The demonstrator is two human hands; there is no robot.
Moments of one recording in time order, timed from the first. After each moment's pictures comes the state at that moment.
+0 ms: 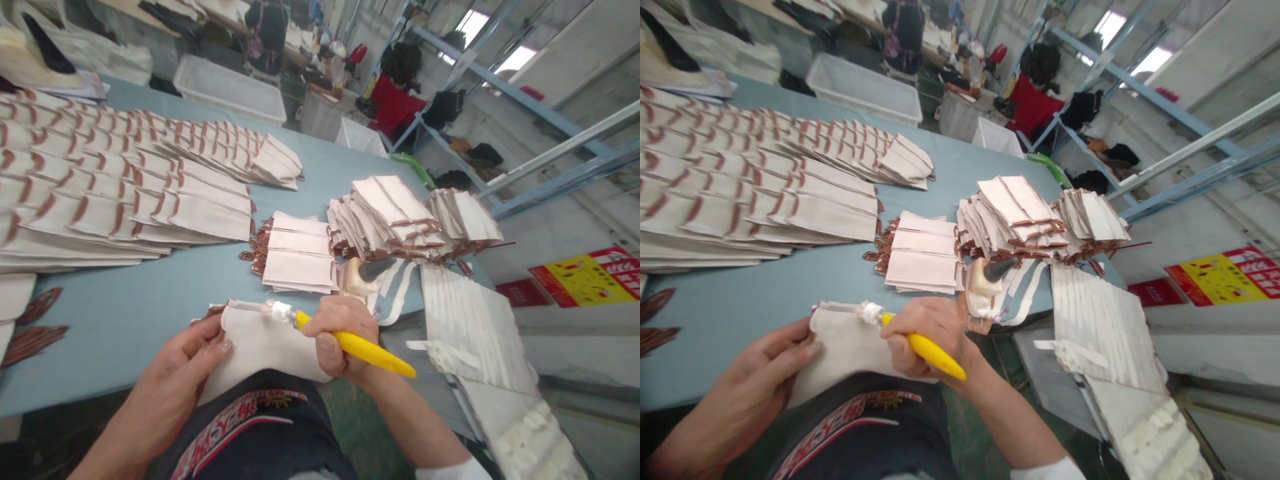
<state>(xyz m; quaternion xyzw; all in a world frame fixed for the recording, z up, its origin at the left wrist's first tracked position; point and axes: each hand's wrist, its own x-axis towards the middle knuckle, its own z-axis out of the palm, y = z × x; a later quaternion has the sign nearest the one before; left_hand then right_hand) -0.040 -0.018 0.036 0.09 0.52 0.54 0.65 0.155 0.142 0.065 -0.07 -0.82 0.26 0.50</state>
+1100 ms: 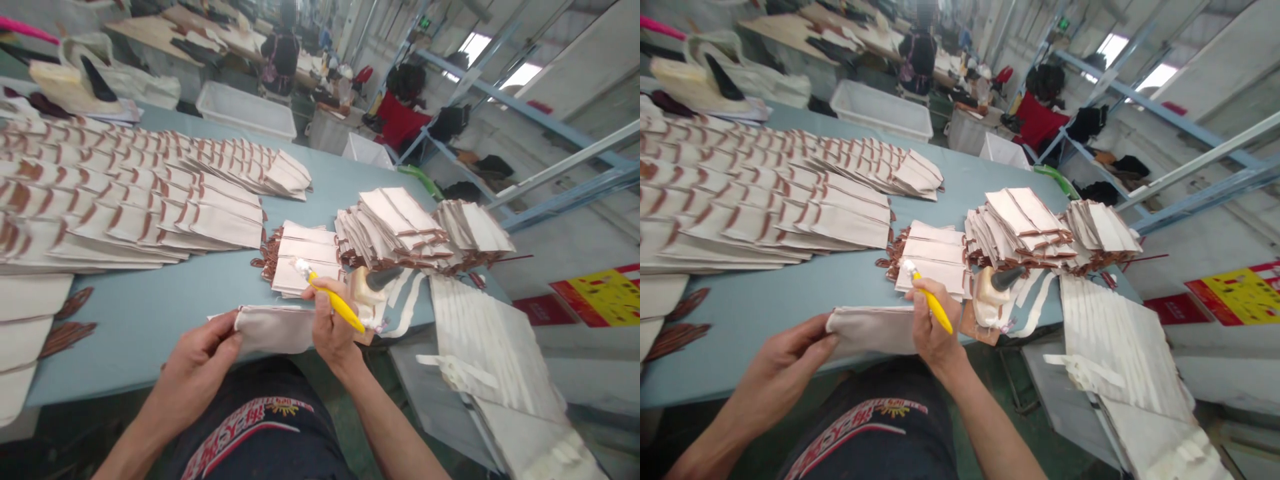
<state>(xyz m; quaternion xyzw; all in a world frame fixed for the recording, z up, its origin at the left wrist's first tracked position) -0.047 -0.007 0.032 0.48 0.70 0.46 0.27 0.131 0.142 0.013 -0.27 -0.77 0.26 0.52</state>
